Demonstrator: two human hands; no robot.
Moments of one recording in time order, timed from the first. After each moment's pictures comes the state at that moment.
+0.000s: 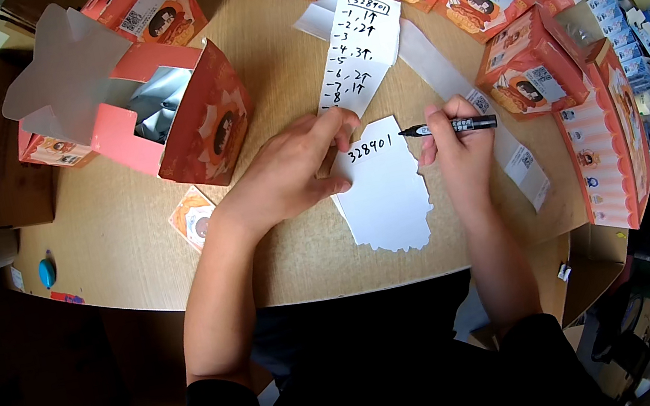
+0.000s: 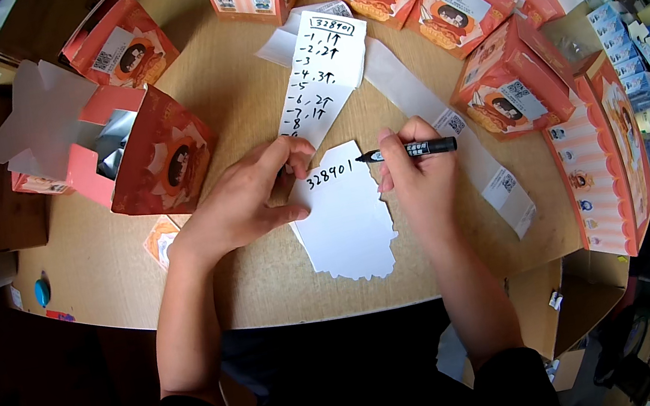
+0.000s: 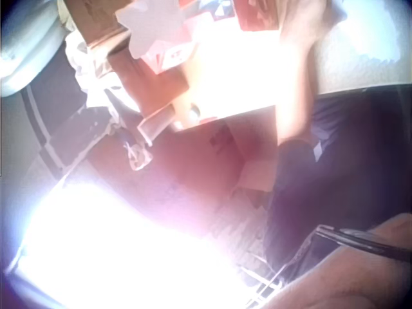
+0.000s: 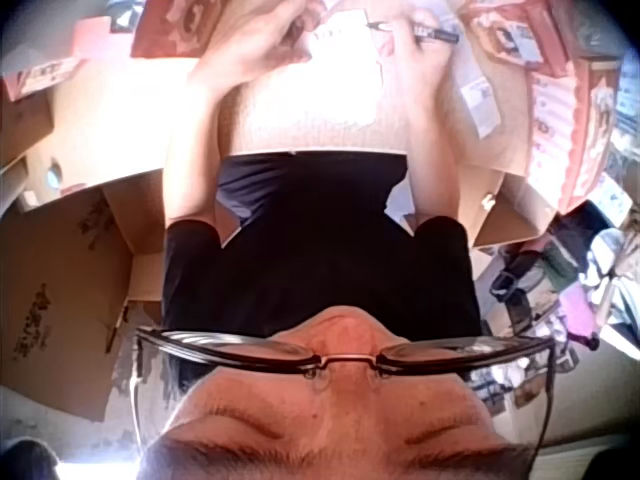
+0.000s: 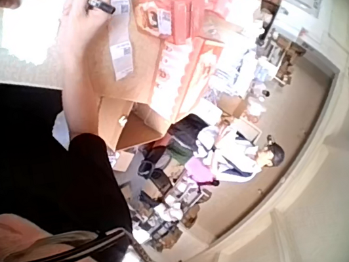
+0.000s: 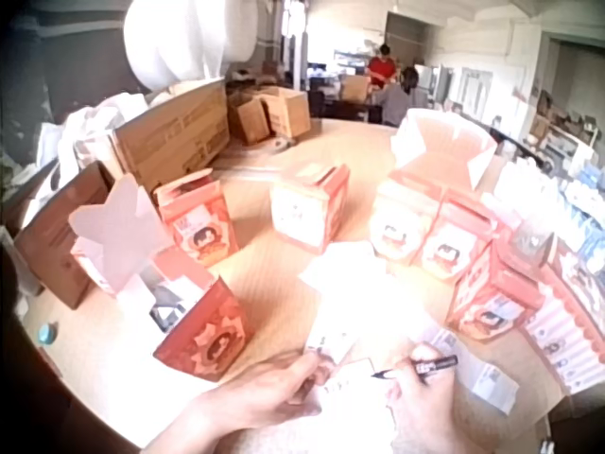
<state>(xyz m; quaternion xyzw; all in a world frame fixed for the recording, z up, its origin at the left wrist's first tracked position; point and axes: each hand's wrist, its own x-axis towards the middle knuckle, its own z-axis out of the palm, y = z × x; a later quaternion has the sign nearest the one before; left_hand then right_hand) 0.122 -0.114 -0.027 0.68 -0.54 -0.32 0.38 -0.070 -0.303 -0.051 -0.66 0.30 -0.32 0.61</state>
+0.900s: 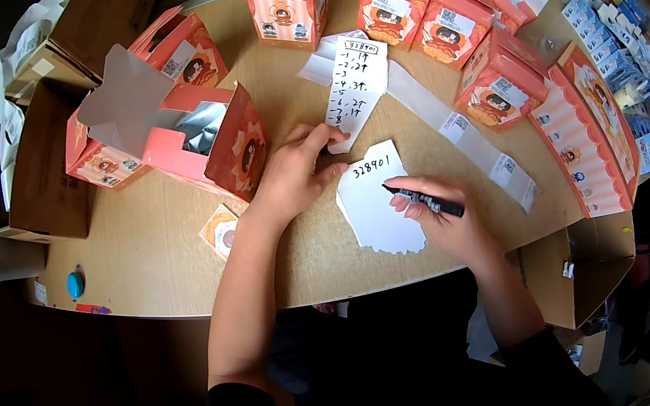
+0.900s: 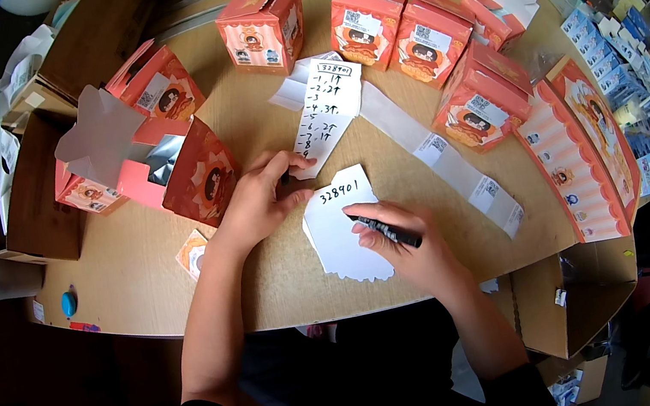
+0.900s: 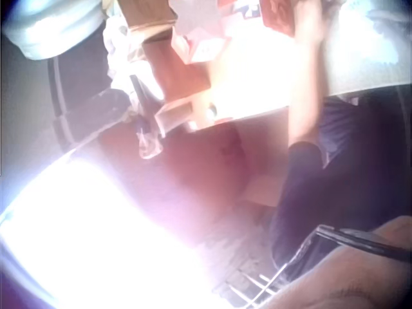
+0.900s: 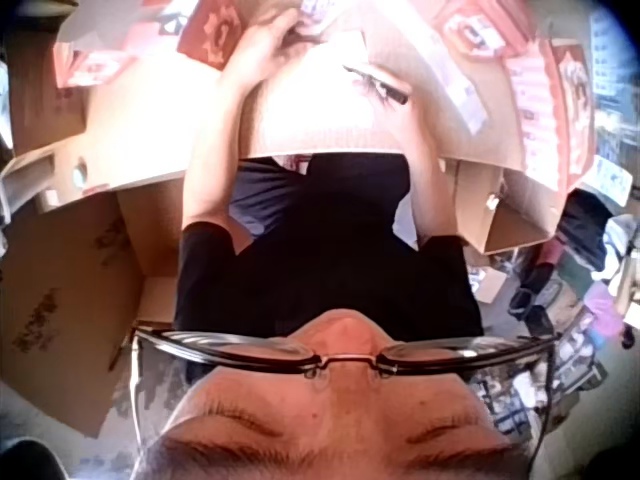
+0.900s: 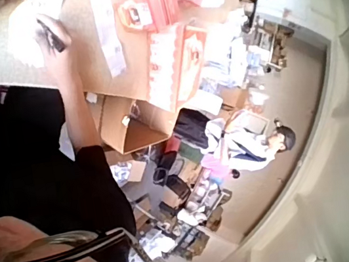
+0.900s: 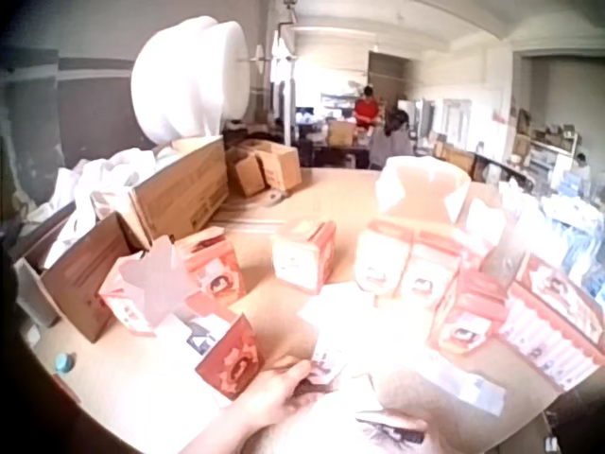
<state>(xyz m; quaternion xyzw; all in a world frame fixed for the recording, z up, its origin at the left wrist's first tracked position) 0.128 -0.118 -0.050 0.67 -0.57 -0.12 0.45 -0.129 -0.259 -0.019 -0.82 0.11 -0.19 0.53</state>
